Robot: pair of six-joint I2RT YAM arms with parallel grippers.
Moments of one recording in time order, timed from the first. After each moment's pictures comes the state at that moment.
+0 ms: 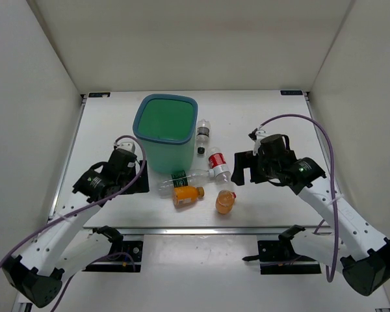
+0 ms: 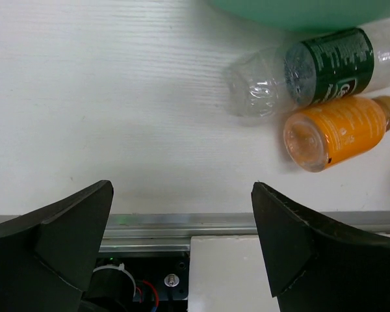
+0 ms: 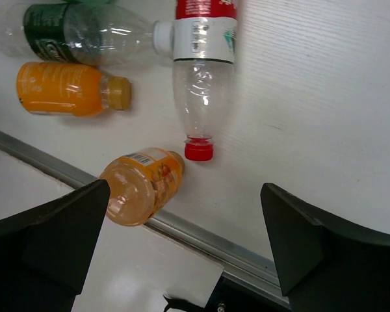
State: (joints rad) left arm -0.55 0.89 0.91 -1.02 -0.26 -0.50; right arm 0.52 1.00 0.98 -0.82 -0.10 0.32
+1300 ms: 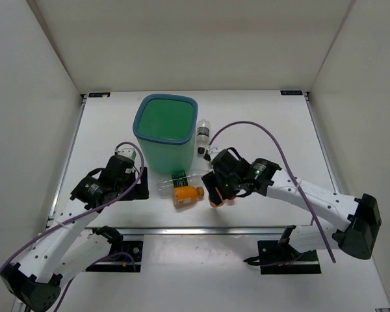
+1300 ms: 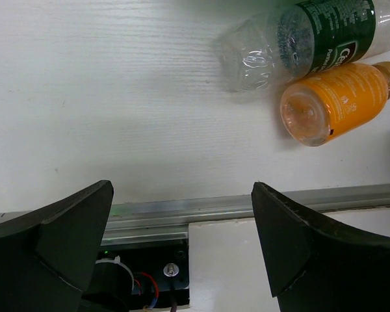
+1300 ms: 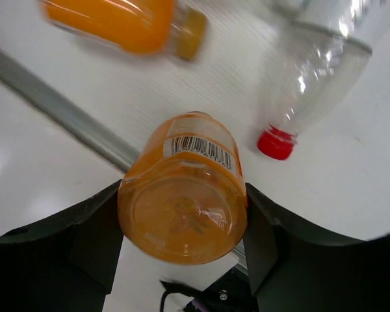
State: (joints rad) left arm -0.53 0.80 0.85 -1.03 -0.19 -0.48; right arm 0.97 1.25 1.02 -0.83 0.06 0.34
